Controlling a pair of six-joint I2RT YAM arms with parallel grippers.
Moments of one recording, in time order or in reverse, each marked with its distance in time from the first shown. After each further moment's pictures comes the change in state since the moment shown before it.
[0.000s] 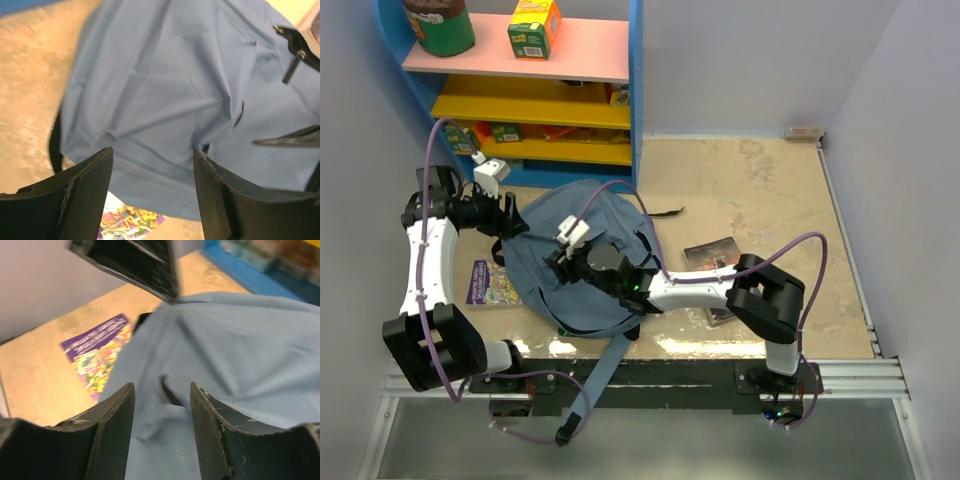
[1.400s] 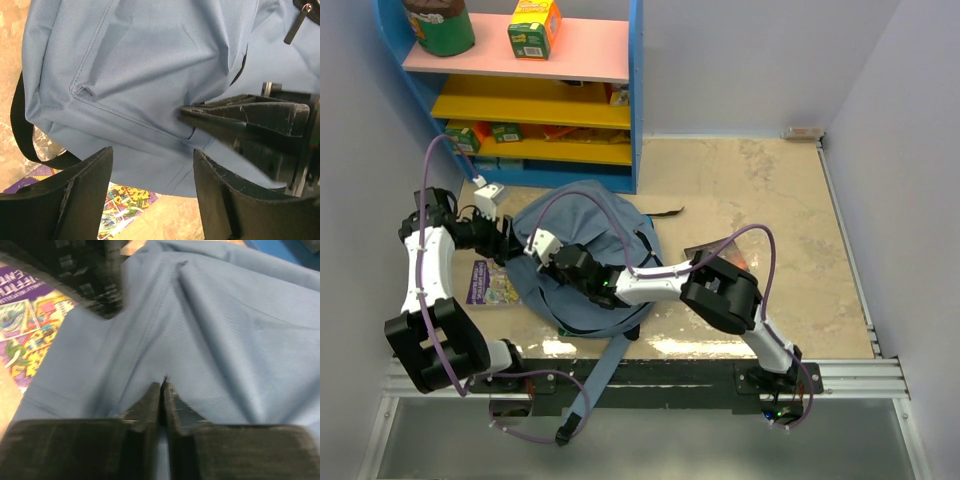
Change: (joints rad) left arm 0.097 -0.003 -0.132 -0.114 0.072 0.183; right arm 0.015 0.302 0.306 -0.219 0.042 -0.222
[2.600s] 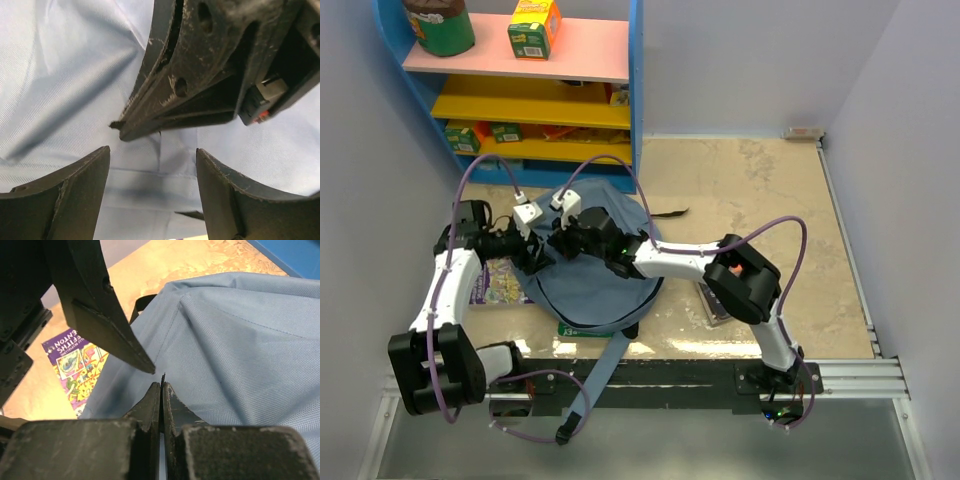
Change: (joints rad) left arm -0.215 -0.123 -0.228 0.271 0.103 0.148; right arm -0.161 -0.099 0.004 -0.039 -0.319 0.322
